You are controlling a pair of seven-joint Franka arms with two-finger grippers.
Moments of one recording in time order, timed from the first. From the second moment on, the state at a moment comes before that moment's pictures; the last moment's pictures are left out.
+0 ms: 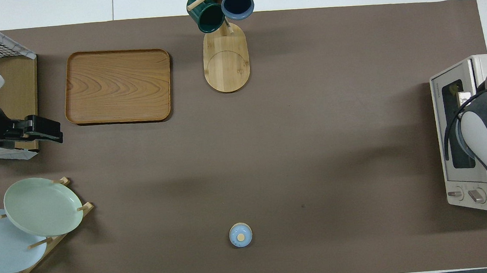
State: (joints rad) left arm -0.01 -0.03 -0.13 -1.65 -0.02 1.55 -0.10; right arm -0.13 0.04 0.03 -1.87 -0.28 1.79 -0.34
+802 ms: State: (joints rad) left arm -0.01 -0.03 -0.13 -1.65 -0.02 1.55 -0.10; right arm -0.08 0.01 0.05 -1.68 -0.10 1.62 -0.34
